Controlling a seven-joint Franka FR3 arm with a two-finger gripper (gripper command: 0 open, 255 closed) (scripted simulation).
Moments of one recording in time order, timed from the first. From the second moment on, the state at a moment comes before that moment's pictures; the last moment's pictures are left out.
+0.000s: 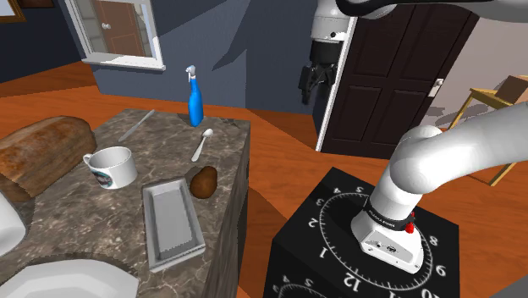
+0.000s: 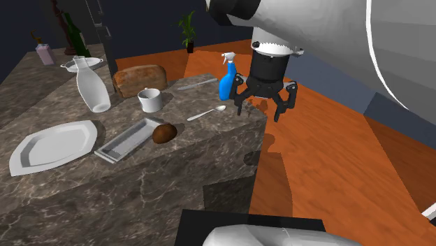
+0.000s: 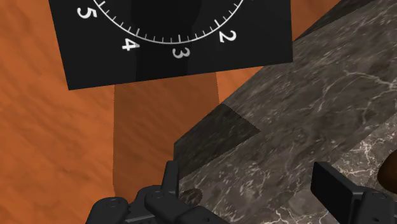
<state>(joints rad) -0.02 -0.78 0.02 -2.45 0.08 1.63 0.14</state>
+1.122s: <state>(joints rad) -0.08 -0.30 0.40 -2.25 0.07 1.94 0.79</state>
